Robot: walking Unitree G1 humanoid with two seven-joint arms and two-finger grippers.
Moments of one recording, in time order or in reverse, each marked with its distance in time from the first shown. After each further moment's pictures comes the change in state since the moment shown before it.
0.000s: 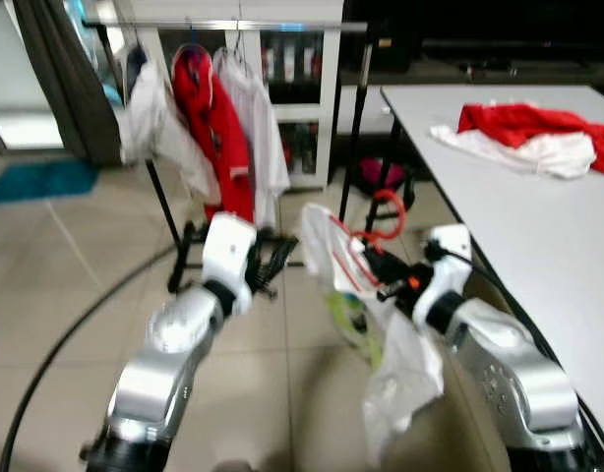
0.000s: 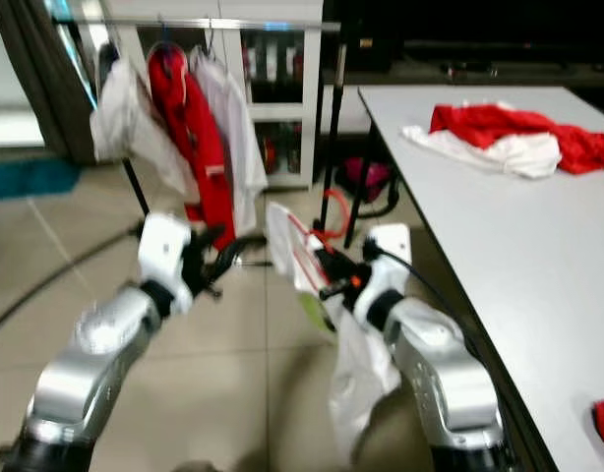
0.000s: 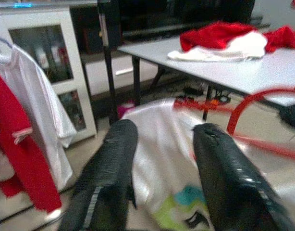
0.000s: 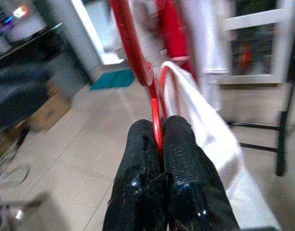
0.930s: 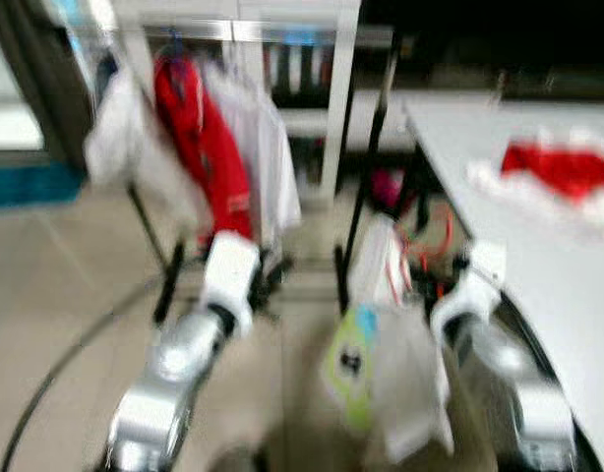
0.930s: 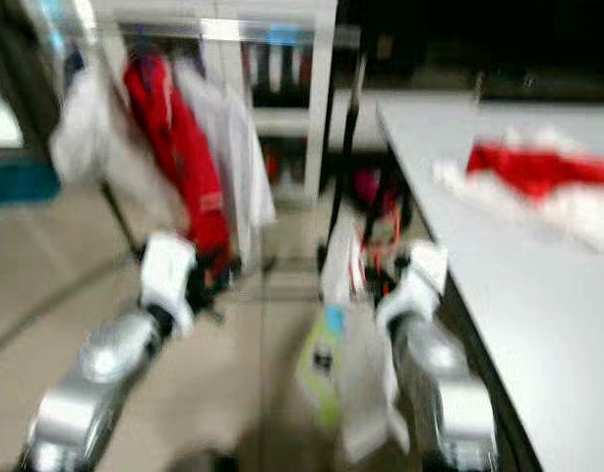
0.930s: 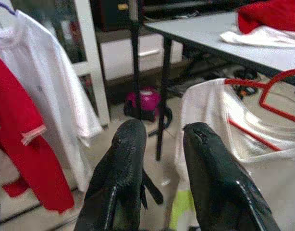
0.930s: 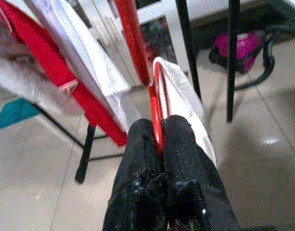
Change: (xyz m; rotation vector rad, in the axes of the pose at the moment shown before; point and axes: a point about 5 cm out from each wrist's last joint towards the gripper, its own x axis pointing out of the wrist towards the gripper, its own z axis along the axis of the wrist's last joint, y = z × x) left arm -0.016 -0.018 -0.024 -0.033 0.079 0.022; right arm -0.021 -0.032 -0.035 0.133 0.092 -0.502
